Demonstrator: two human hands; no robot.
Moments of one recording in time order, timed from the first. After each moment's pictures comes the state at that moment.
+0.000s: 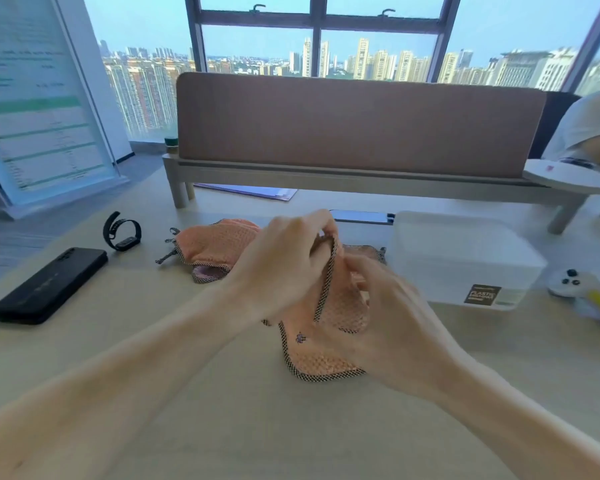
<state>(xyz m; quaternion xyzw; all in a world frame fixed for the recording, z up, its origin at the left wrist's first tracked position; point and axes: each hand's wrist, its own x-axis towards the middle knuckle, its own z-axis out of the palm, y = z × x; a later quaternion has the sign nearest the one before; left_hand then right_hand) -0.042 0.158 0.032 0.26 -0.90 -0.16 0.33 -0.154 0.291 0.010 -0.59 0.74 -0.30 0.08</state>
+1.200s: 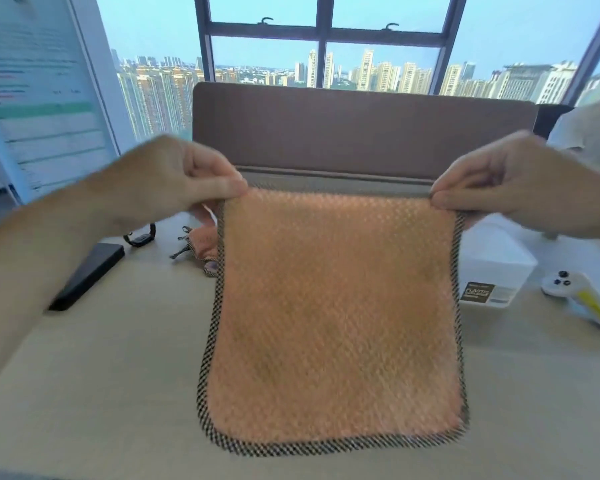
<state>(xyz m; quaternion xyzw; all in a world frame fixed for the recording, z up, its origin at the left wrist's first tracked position) 0.069 0.109 0.109 0.28 -0.84 -0.37 0.29 -0.264 0.303 0.133 -0.64 0.65 -0.37 0.18</state>
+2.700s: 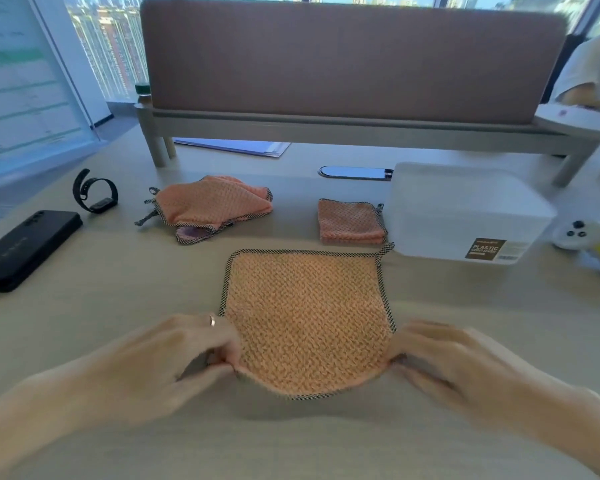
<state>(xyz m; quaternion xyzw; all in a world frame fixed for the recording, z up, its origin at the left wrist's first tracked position) 0.103 0.167 -0.063 0.24 -0.95 -0.20 0.03 -0.228 0.358 -0.070 -0.78 0.60 -0.16 0.07</state>
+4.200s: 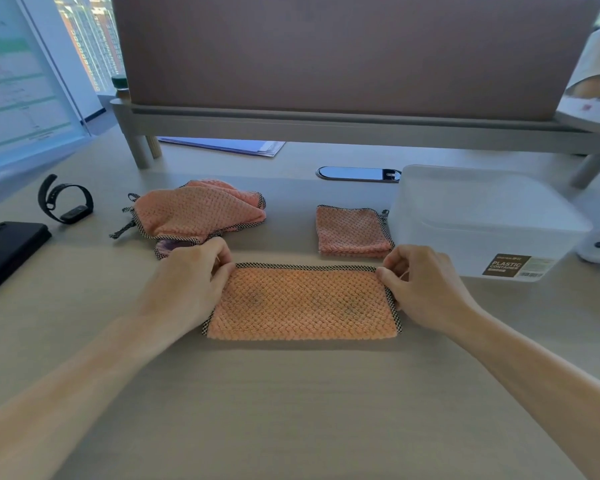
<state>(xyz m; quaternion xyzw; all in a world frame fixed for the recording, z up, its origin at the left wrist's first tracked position) 0.003 0.072 -0.087 0.44 -0.86 -0.13 0.22 -0.269 0.231 -0.085 -0.47 0.82 -0.30 0.09</state>
